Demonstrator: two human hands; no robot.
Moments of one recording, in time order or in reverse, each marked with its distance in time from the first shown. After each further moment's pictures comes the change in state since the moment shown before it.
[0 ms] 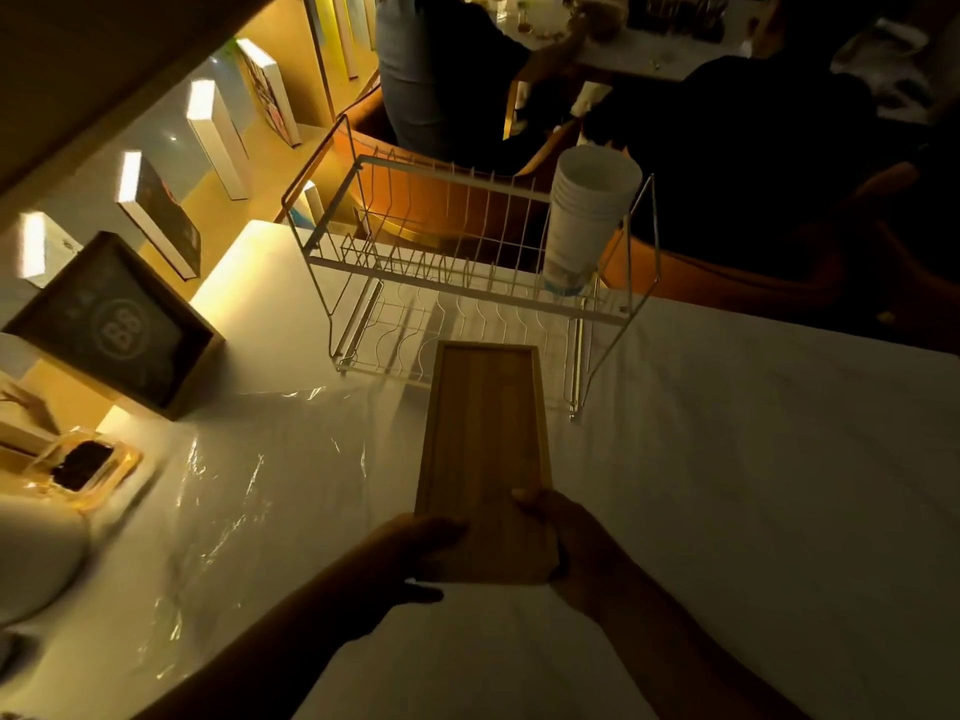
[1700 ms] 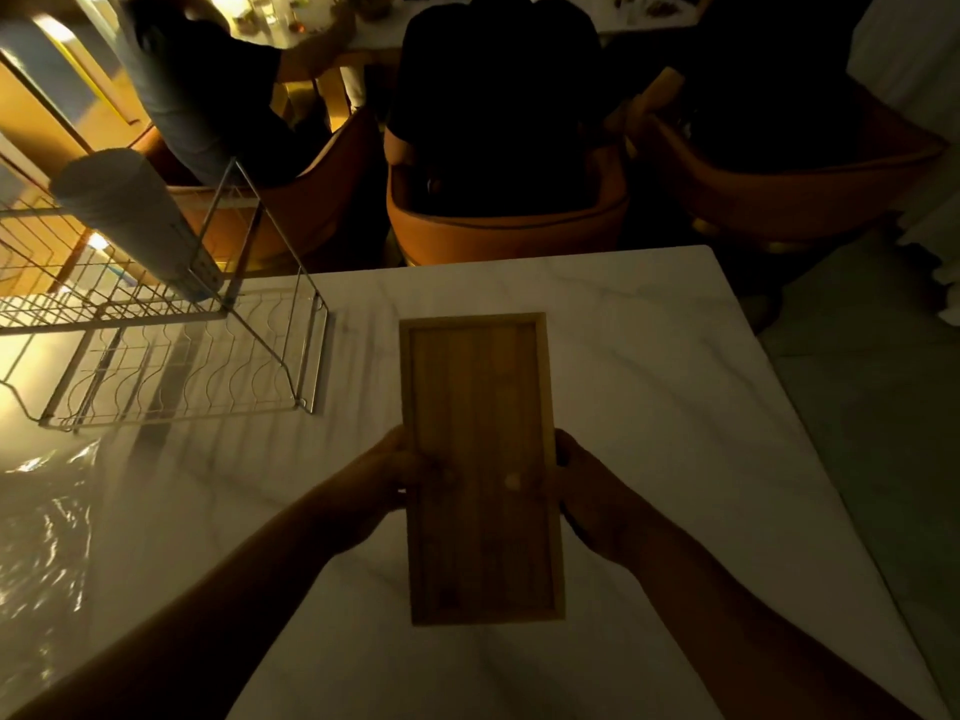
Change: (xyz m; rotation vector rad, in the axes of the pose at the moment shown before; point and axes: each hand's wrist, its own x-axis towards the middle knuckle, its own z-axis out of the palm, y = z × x) left_hand 0.114 0.017 0.363 0.372 -0.255 0.281; right_hand -0.162 -0.093 -0.370 -0.206 0.080 -0.254
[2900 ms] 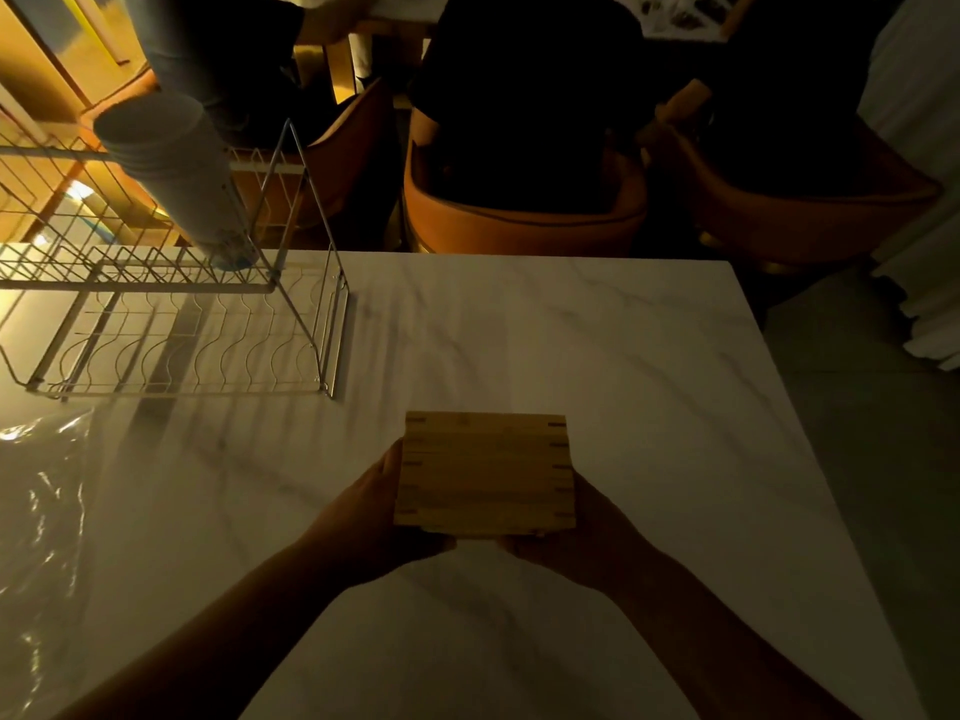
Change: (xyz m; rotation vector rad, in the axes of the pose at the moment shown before) left_hand -0.033 -0.053 -0.054 0.758 0.156 0.320; right_hand 0.018 0.030 0.054 0.470 -0.030 0.249
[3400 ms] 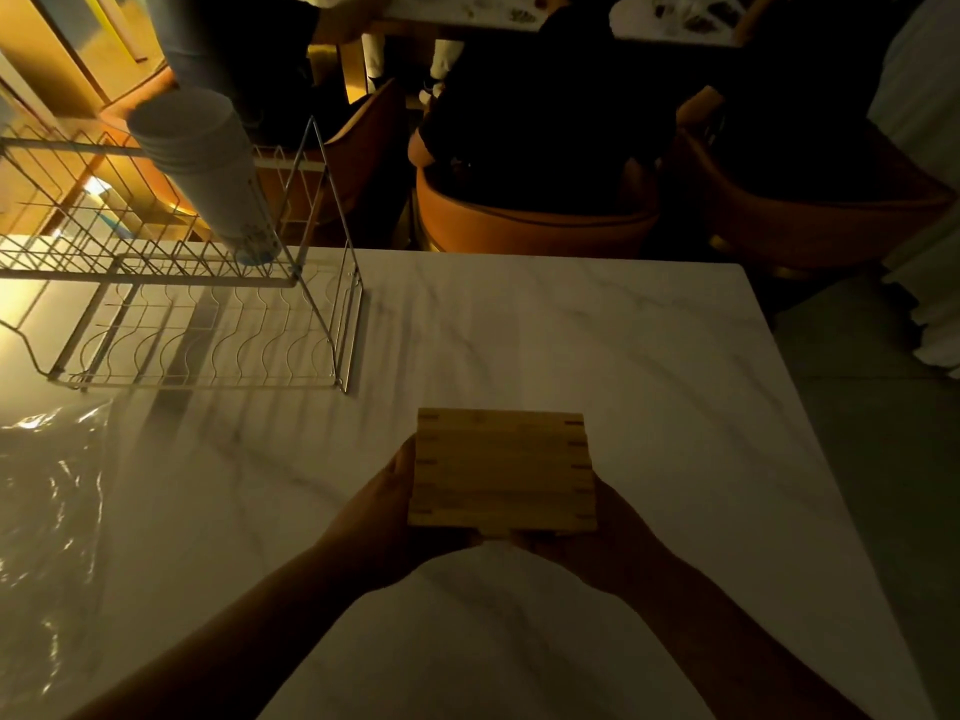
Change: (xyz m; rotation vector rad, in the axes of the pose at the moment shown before) left_hand -0.012 0.010 0.000 -0.142 0.031 -0.009; right_hand -0.008 0.012 -0.001 -0.679 0.057 -0.349
